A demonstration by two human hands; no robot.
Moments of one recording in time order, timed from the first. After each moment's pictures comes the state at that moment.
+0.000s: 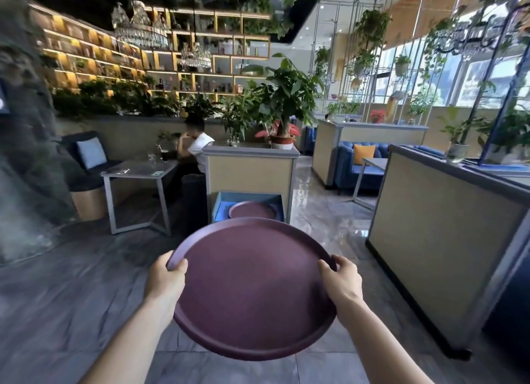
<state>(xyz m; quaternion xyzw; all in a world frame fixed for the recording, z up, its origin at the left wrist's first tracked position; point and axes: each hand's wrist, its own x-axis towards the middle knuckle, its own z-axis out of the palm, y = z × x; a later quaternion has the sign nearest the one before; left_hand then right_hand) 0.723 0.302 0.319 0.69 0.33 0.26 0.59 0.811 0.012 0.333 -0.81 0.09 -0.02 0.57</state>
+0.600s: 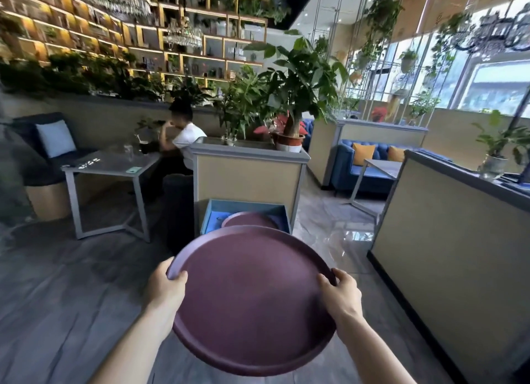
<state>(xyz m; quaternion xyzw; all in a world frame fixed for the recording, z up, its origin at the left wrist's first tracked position) 0.995 0.452 0.286 0.71 0.34 0.22 0.57 1.072 0.161 0.299 -0.83 0.13 -0.01 0.54</state>
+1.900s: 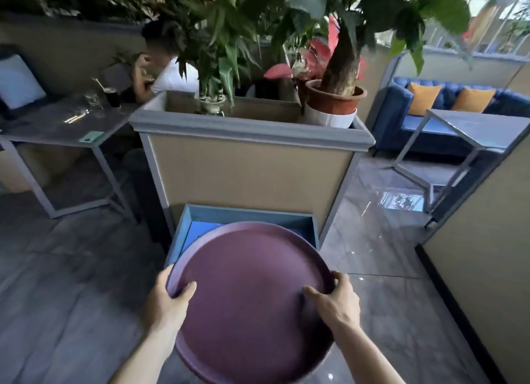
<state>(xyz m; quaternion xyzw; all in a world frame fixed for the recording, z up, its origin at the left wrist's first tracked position) 1.538 0.580 0.135 0.70 0.43 0.17 0.54 1.643 0.307 0.171 -0.88 0.15 0.12 0.43</state>
